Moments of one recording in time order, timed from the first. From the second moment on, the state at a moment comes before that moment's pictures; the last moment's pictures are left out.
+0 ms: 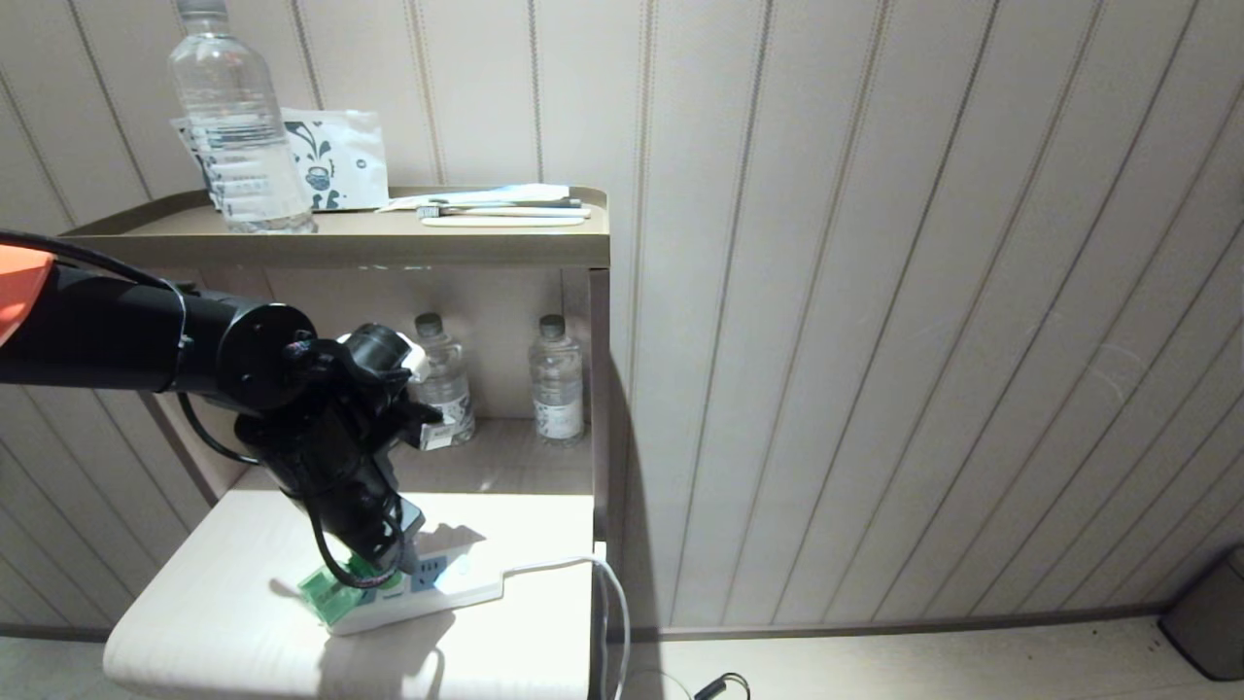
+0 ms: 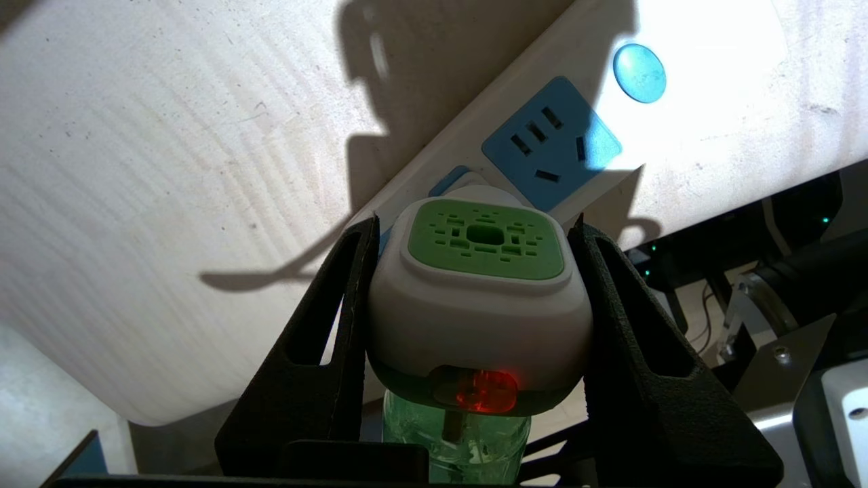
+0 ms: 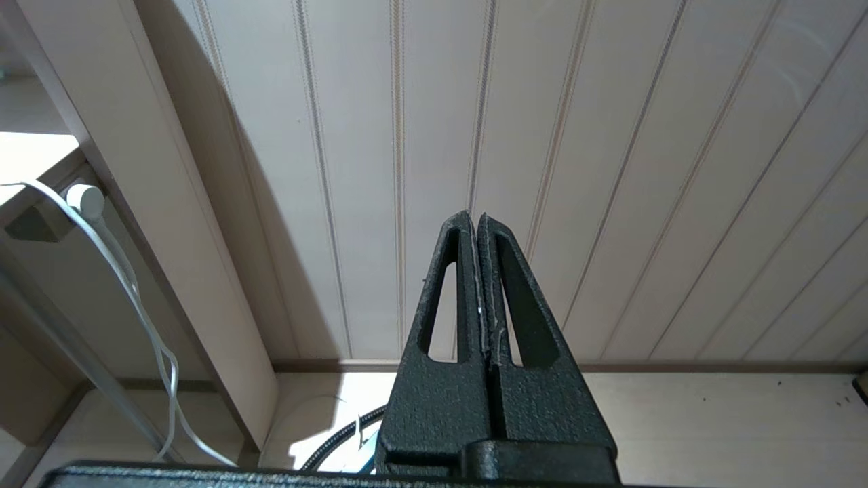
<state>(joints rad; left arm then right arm) -0.37 1.94 -1.33 0.72 0.04 0.22 0.00 0.01 -0.01 0.02 -0.02 0.01</state>
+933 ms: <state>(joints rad) -0.37 1.93 -1.33 0.72 0.04 0.21 0.37 0.93 -1.04 0.29 0.12 0.00</state>
